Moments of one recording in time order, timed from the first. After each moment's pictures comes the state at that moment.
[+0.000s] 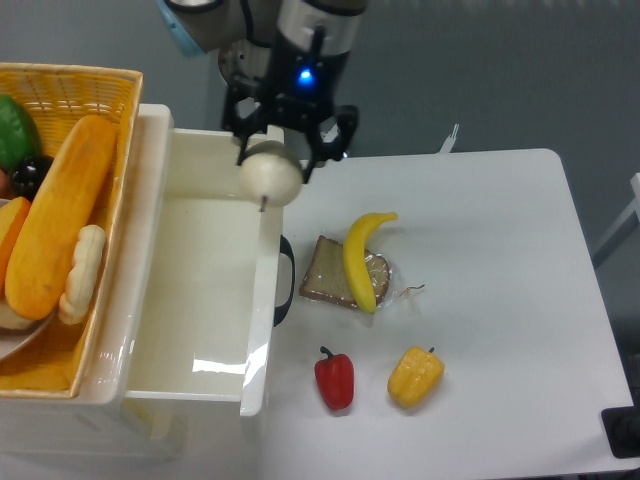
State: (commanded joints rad) arm 2.43 -1.56 -1.53 -1.52 1.18 0.58
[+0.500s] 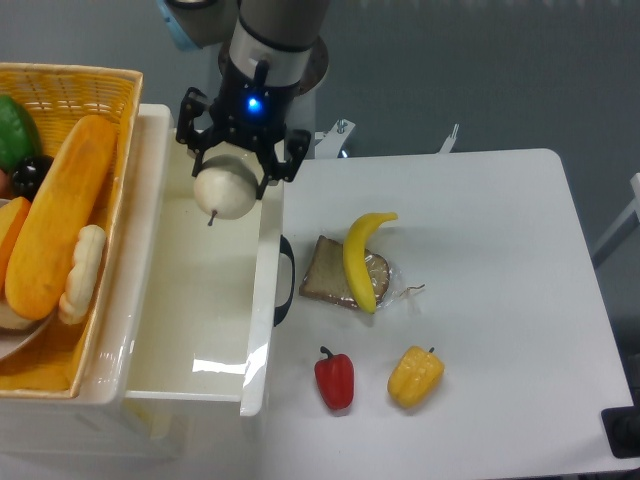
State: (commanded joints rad) arm 2.38 -1.60 -1.53 -1.51 1.19 0.58
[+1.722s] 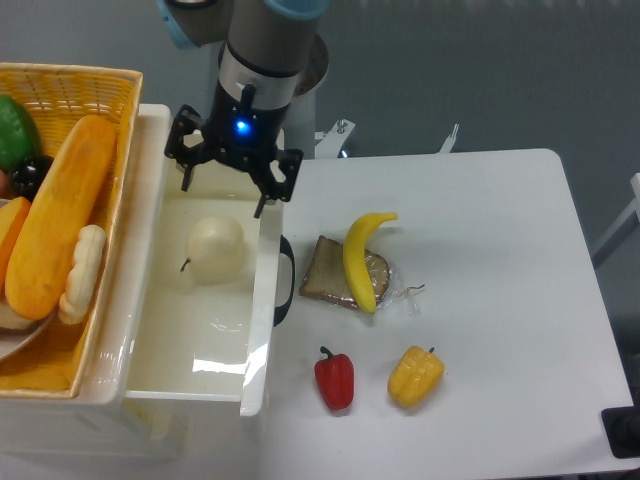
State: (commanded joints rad) arm 2.44 -1.61 -1.53 -1.41 1.25 0.59
